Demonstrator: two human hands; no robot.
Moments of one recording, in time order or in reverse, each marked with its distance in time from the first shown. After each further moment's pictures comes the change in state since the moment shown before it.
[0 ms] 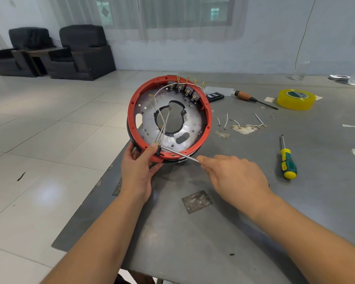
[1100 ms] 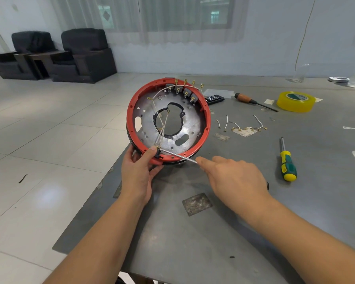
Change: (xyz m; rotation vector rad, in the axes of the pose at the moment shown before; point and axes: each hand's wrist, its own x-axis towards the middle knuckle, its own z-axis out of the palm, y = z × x) left_hand -0.005 0.003 0.002 0.011 0.002 -0.007; right_hand -0.003 -0.012 -0.010 -0.148 0.029 0.040
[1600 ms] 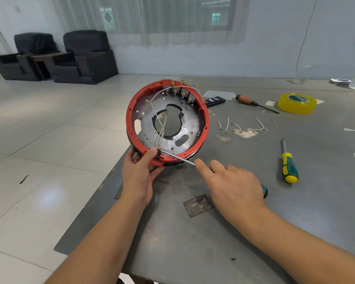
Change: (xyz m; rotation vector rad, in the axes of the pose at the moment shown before) left_hand -0.001 0.003 0.002 -0.020 0.027 -0.032; right_hand -0.007 -0.012 -0.003 -0.031 -0.012 -0.067
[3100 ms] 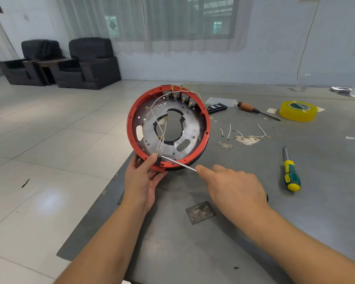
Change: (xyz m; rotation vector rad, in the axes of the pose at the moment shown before) left_hand 0.013 -0.006 -0.012 -0.047 -0.050 -0.030; right_hand 0.010 0.002 0.001 0.043 -0.098 0.121
